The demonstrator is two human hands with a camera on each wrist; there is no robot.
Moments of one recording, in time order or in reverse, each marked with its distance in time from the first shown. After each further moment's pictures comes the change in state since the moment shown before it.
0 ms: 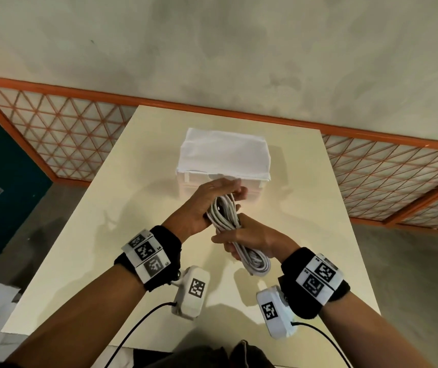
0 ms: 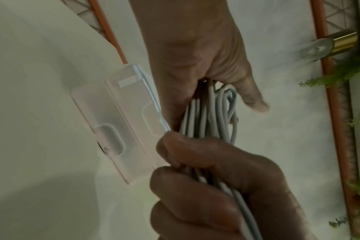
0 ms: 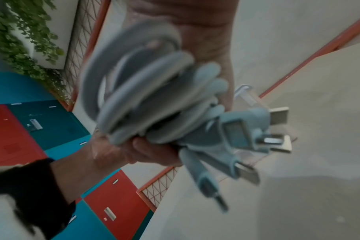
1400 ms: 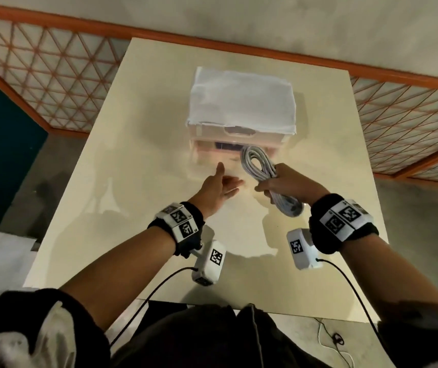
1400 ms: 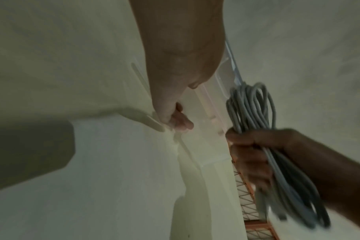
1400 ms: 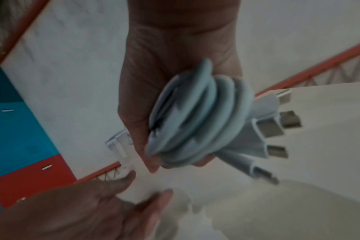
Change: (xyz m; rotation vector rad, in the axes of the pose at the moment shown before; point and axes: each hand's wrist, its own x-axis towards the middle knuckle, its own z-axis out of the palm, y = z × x) left_hand 0.035 -0.095 -0.056 -0.192 0.371 -0.315; right_hand 0.037 0.030 -0.049 -0.304 0.232 0.115
